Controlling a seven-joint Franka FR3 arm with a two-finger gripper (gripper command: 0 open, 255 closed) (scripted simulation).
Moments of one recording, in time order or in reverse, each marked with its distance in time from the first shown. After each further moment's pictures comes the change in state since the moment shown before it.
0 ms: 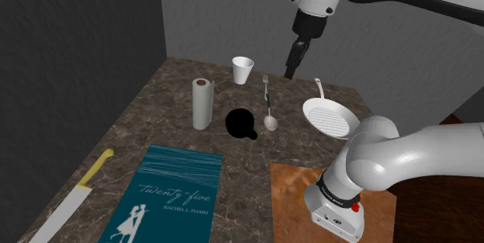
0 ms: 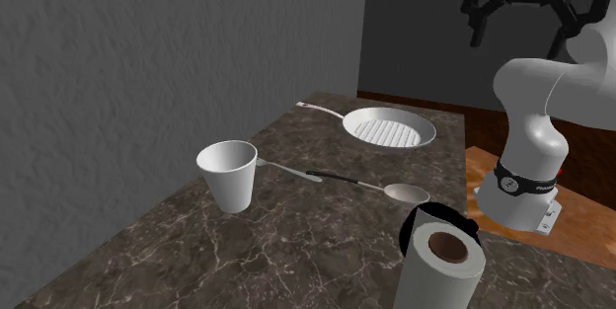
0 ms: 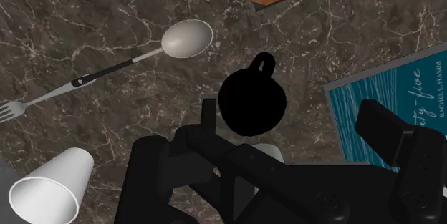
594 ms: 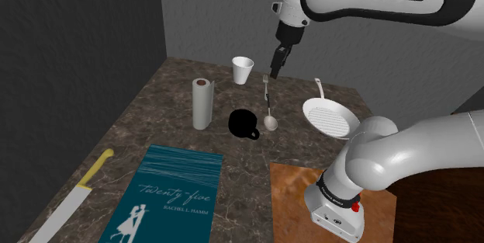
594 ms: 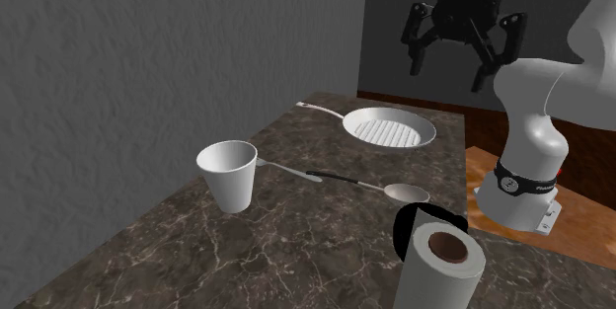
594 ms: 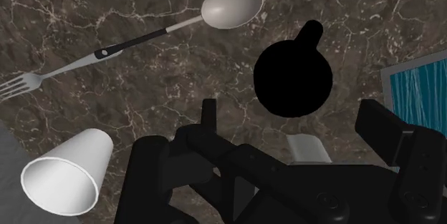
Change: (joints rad) arm -0.025 0.154 -0.070 -0.038 -0.078 0.221 -0.098
